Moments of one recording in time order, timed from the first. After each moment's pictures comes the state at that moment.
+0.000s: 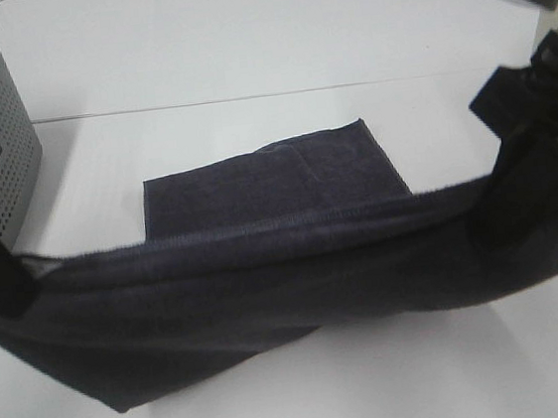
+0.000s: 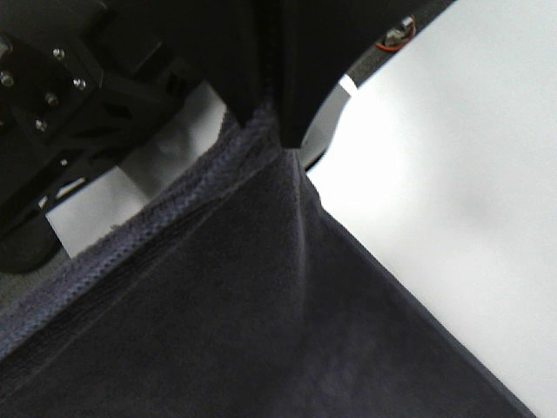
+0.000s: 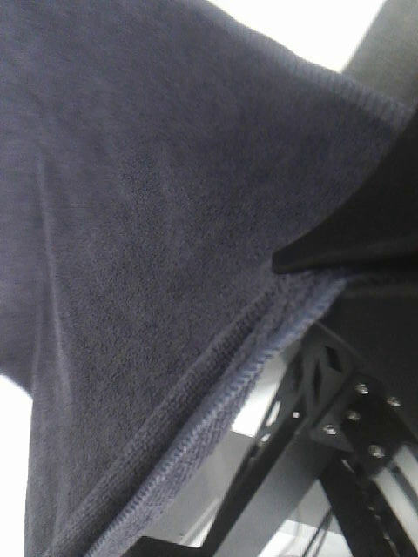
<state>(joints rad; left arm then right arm) -0.35 1.30 -0.97 -0.41 1.17 0.33 0.35 1.23 -0.95 0.43 1.18 -0.11</state>
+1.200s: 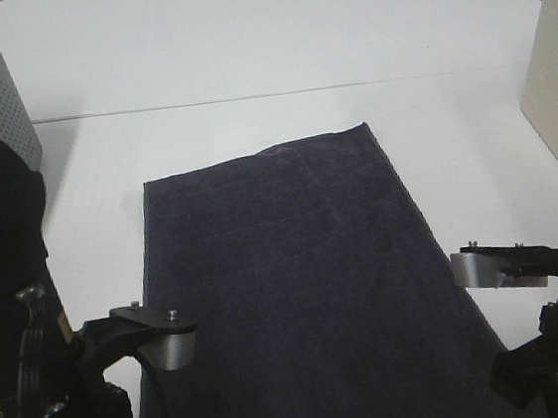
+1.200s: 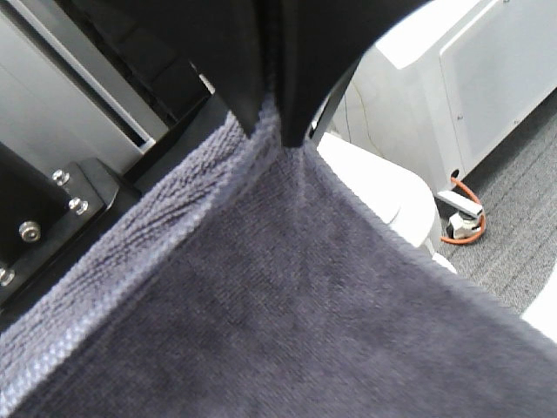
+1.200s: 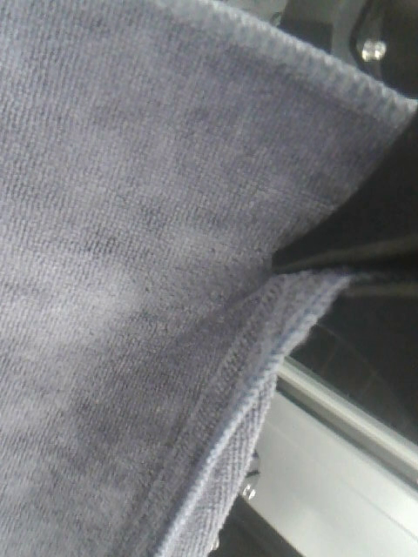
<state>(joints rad) -0.71 1.67 -0.79 -0.51 1.08 0.27 0.34 1.55 -0.62 0.41 1.15 -0.18</state>
